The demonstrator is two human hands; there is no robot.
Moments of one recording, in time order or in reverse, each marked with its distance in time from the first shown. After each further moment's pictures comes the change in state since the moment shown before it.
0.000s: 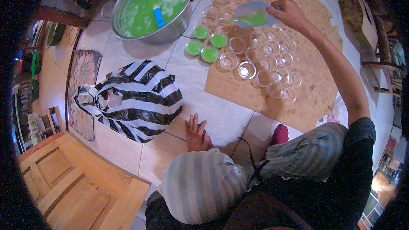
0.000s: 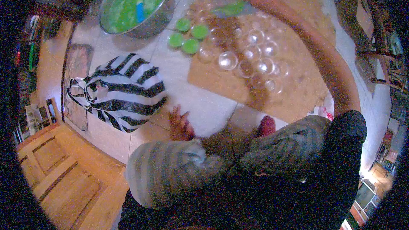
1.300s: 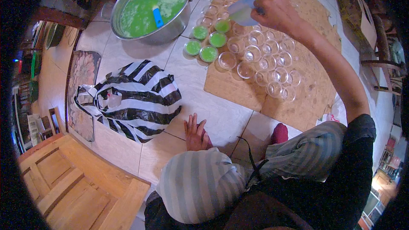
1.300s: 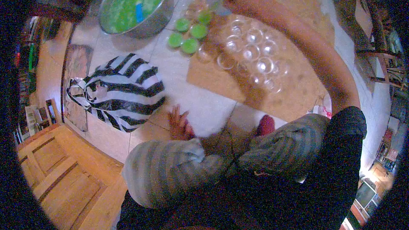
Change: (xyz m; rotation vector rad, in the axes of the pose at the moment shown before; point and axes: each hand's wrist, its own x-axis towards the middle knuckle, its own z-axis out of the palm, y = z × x) left_hand 0.001 0.003 -0.004 -0.001 -0.031 -0.010; right_hand -0.010 -0.064 -0.001 -0.405 0.137 -0.380
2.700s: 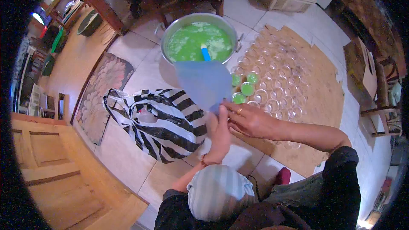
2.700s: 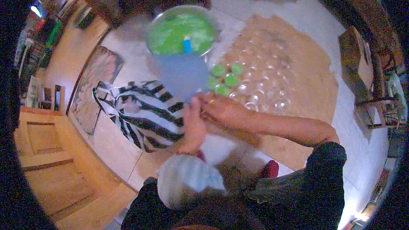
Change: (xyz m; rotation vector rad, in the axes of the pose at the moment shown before) left_hand 0.179 0.085 -0.133 -1.214 0.363 -0.518; right_hand -0.021 -0.170 0.021 0.528 0.078 -0.553
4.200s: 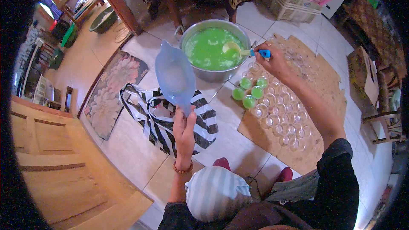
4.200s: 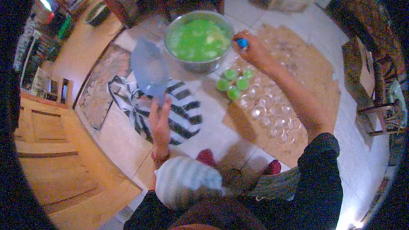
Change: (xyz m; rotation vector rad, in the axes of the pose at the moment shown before) left_hand -0.026 0.077 -0.108 0.189 0.109 0.457; right_hand 0.067 0.112 -0.060 -0.071 0.315 0.290
